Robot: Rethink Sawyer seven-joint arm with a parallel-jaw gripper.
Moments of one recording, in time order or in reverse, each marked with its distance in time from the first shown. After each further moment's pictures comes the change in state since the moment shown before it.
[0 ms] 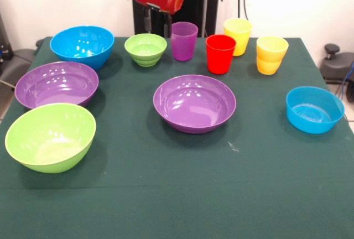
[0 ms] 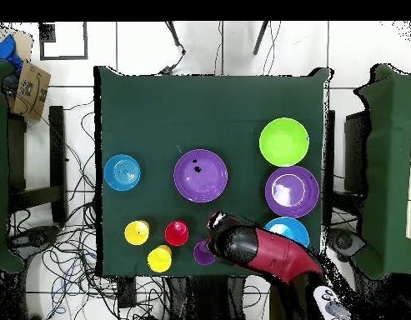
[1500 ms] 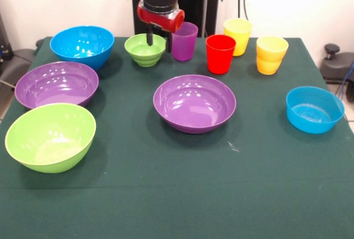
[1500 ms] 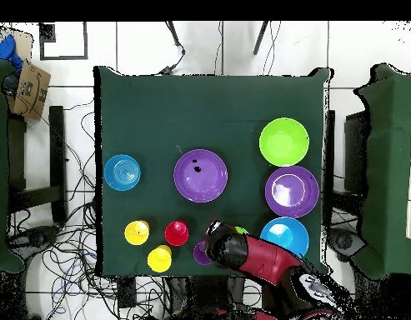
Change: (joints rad) arm 0.039 0.191 -0.070 -0.002 0.001 -0.184 0.000
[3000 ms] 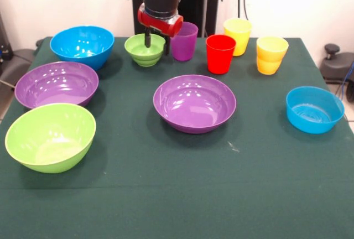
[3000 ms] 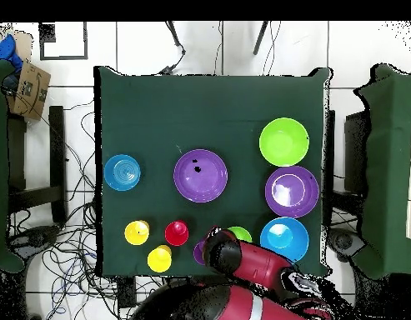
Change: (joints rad) arm 0.062 0.079 -0.076 -0.005 0.000 -0.088 0.000
